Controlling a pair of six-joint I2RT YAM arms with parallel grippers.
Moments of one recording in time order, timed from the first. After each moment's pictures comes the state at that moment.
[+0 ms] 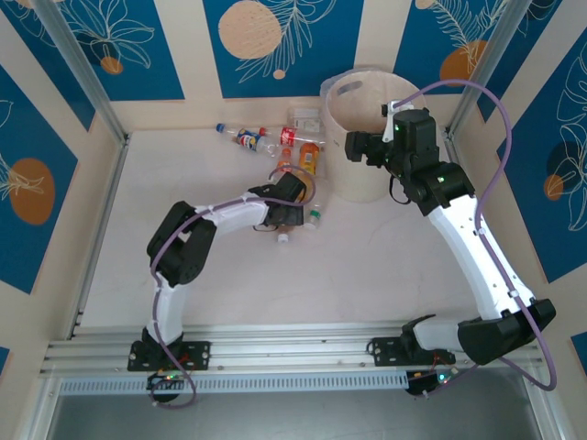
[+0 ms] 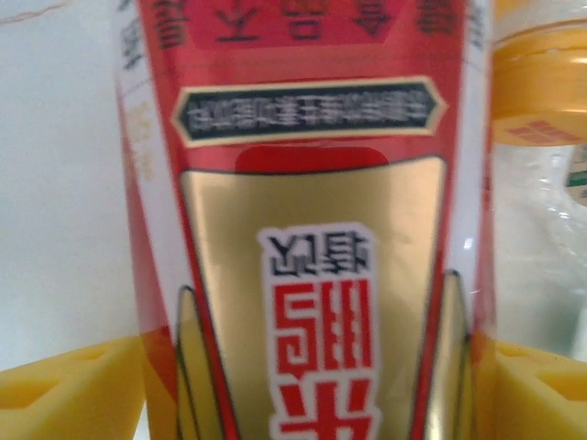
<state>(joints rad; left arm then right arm) -0.70 2.06 1.46 -0.51 -0.24 -0.62 0.37 1.29 1.52 -0.70 0.16 0.24</state>
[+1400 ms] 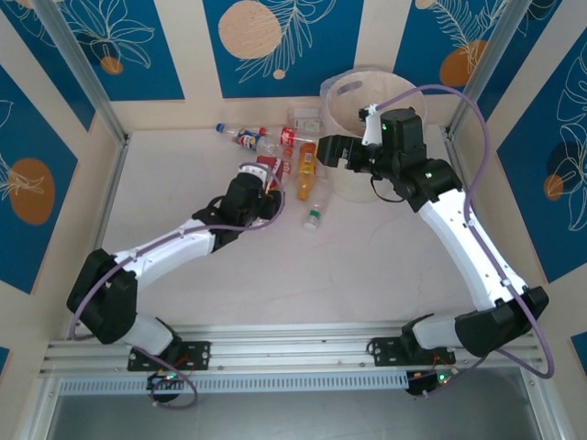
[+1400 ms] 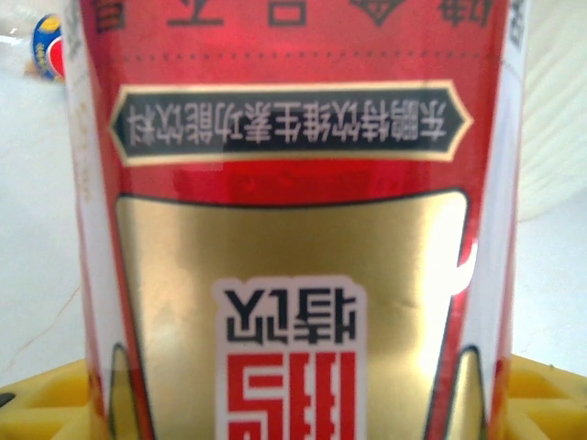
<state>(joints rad) -0.67 1.47 0.99 -0.06 -0.21 -0.32 0.41 1.35 1.52 -0.66 -0.26 0.47</state>
